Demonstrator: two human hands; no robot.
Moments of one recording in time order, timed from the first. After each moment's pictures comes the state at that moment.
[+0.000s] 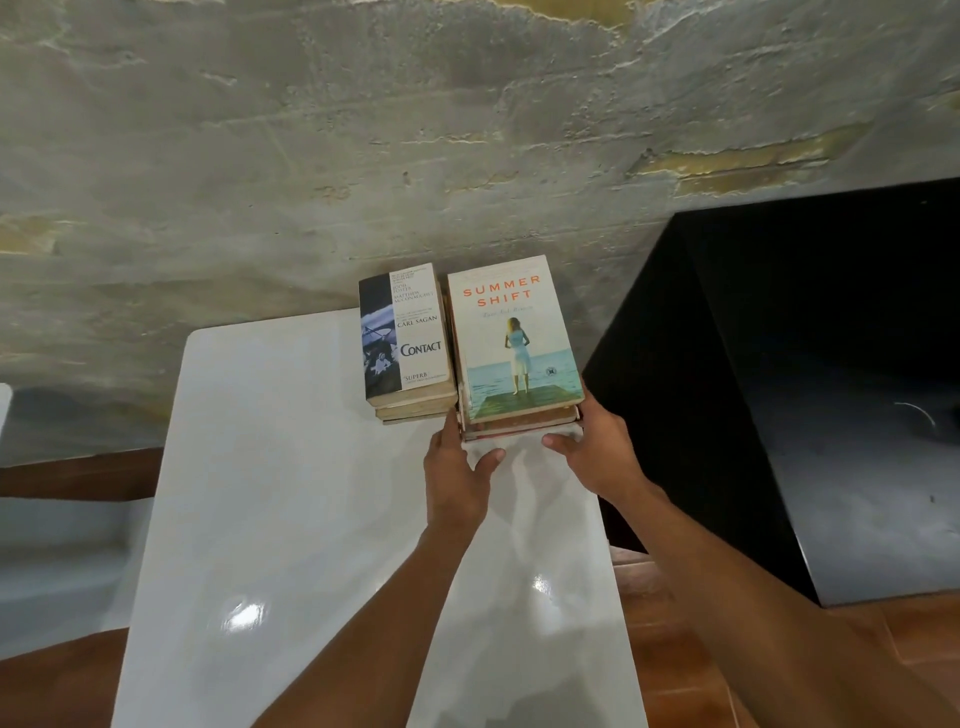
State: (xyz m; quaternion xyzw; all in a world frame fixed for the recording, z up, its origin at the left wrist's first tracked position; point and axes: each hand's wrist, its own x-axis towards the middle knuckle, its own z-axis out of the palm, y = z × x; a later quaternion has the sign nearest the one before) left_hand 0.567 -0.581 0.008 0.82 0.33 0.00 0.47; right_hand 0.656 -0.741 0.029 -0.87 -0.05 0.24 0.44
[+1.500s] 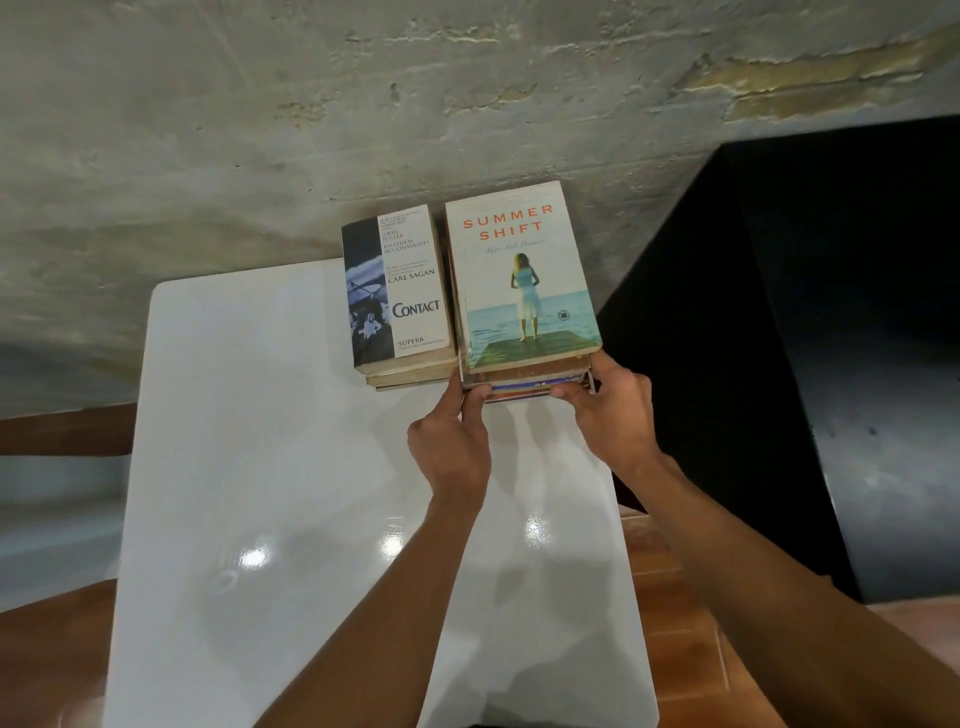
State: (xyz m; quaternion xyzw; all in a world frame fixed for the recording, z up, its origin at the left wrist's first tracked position) left_hand 0.583 -0.579 -0.012 0.84 0.36 0.18 0.37; right_hand 0.666 -0.731 0.019 -0.89 -0.08 0.15 0.43
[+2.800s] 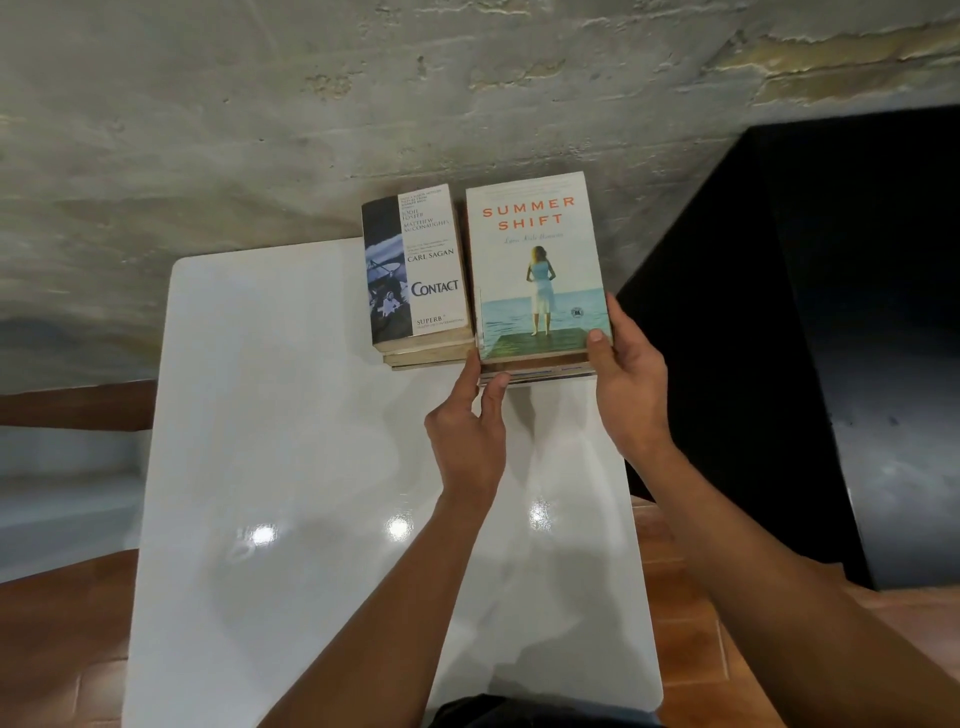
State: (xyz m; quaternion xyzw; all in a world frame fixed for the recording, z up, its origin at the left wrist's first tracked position) left_hand 0.569 -0.586 0.012 0.80 0.33 0.17 0.47; right_hand 0.657 -0.718 0.040 -0.78 -0.01 0.13 0.61
